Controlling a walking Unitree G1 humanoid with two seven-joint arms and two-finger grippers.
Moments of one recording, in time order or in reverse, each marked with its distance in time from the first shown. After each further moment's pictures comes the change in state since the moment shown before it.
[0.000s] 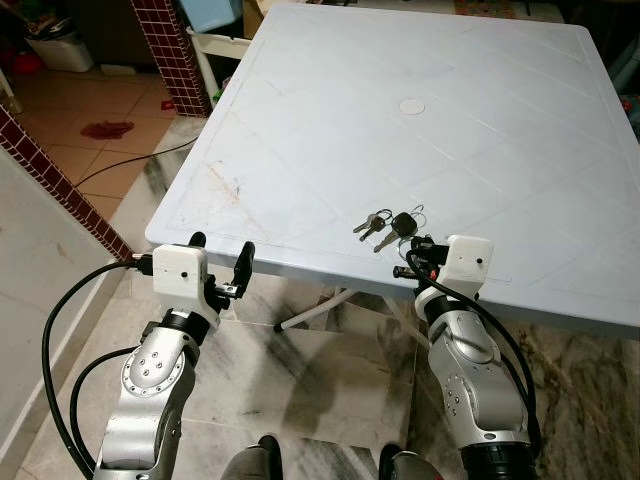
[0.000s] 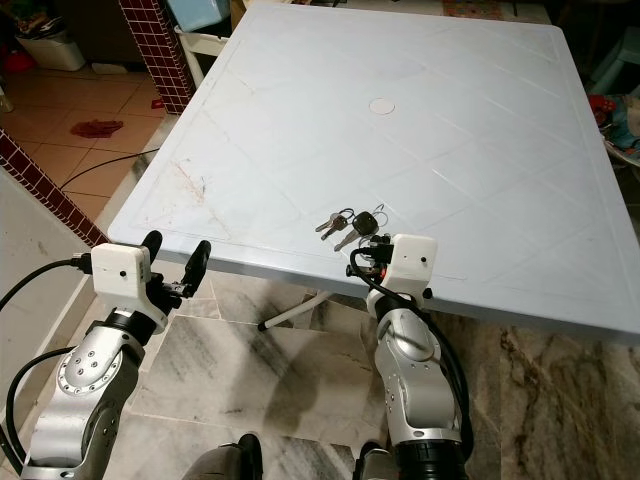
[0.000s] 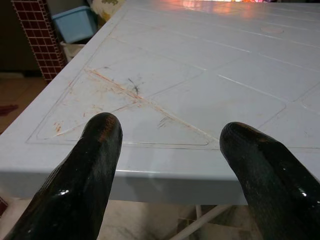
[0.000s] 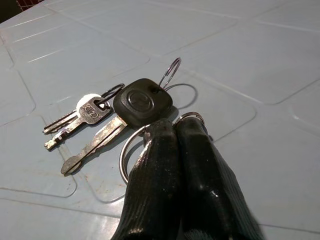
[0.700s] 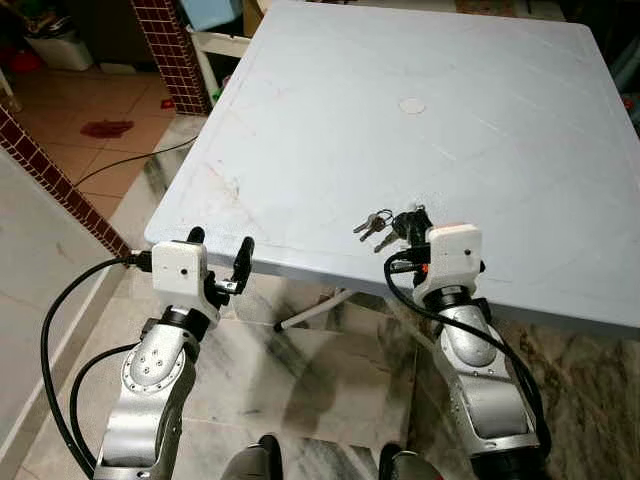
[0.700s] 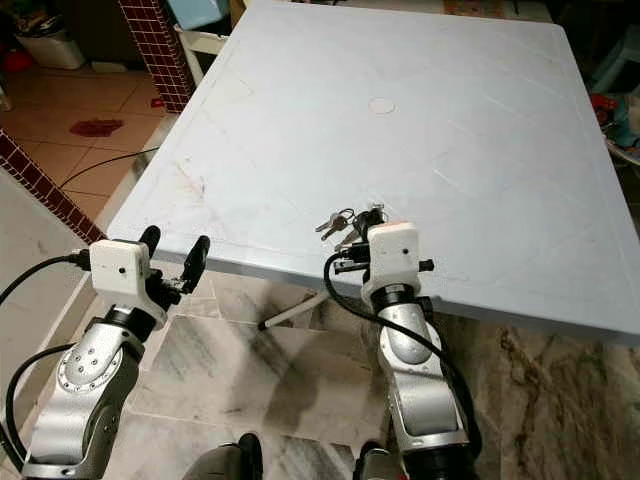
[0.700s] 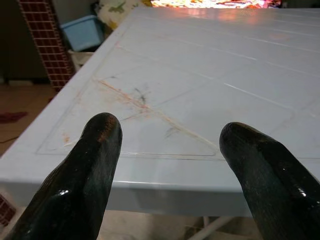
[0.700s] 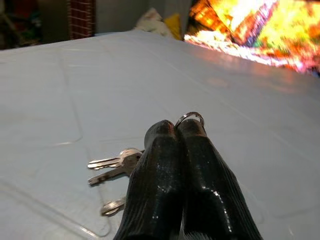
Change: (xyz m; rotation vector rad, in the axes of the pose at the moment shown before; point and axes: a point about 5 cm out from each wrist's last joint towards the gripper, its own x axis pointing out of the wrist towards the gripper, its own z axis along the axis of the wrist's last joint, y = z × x) left arm 0.001 0.000 0.004 0.021 -0.033 0.030; right arm -0.010 0.017 0.024 -0.356 -0.217 0.156
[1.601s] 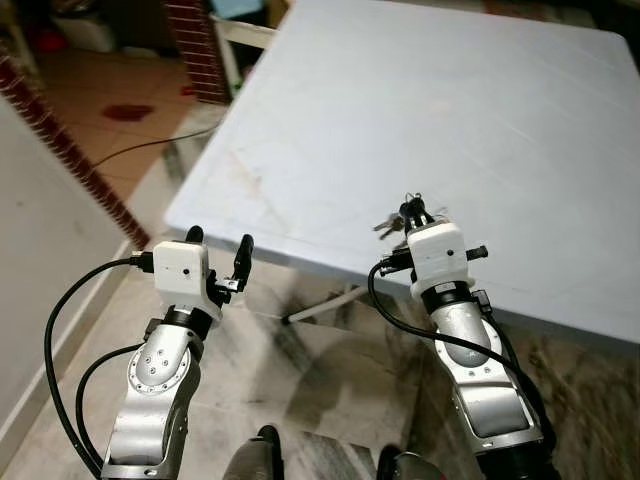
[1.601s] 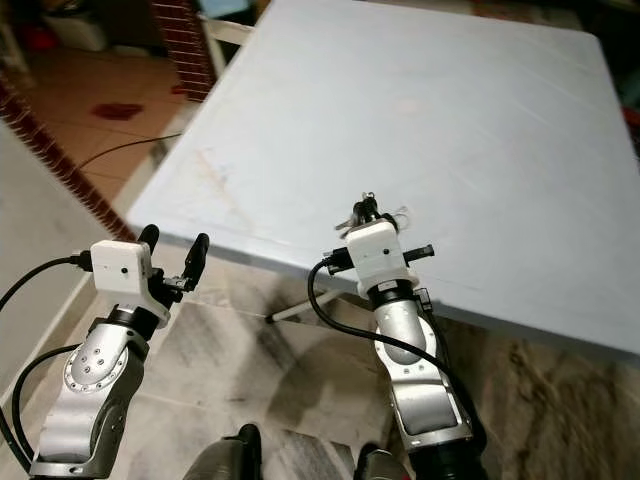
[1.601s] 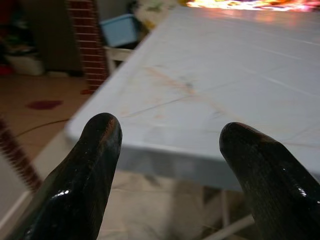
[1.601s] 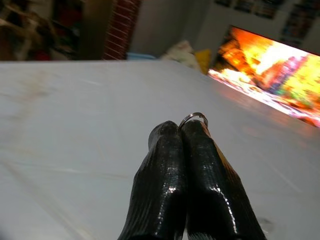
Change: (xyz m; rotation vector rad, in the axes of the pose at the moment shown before) left arm 0.003 -0.001 -0.002 0.000 -0.006 0.026; right arm 0.006 0.002 0.010 -0.146 -0.076 -0.011
